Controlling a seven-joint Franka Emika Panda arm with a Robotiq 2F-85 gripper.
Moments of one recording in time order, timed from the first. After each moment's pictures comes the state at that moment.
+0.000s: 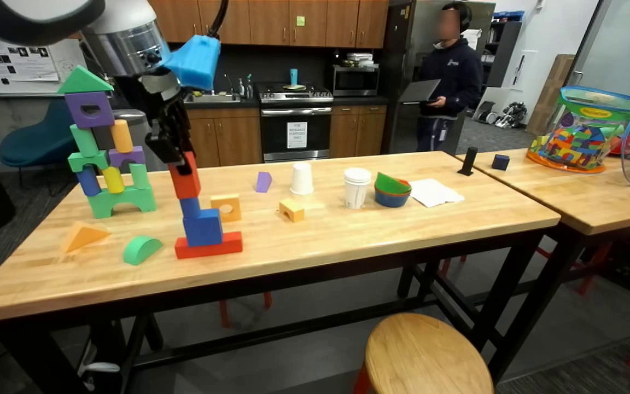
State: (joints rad) arm -0.25 -0.35 -0.36 -2.24 -0.07 2.22 -2.26
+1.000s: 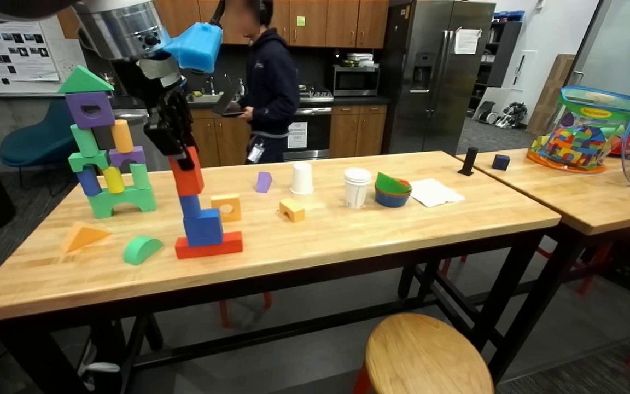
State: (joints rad) arm -0.25 -0.36 -0.37 -2.20 -0.13 2.15 -2.25
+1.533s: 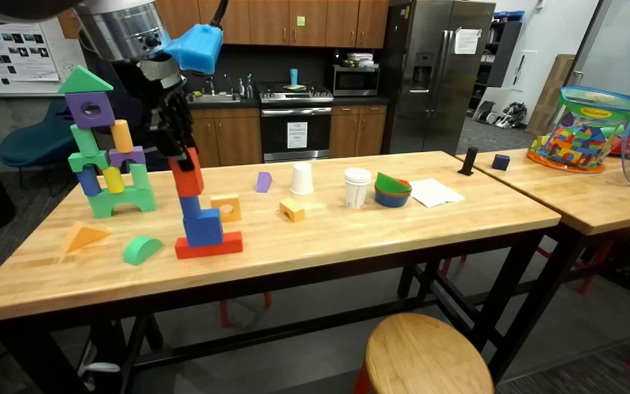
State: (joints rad) arm -0.25 -0.36 -0.37 -2.20 -0.13 2.15 -2.25
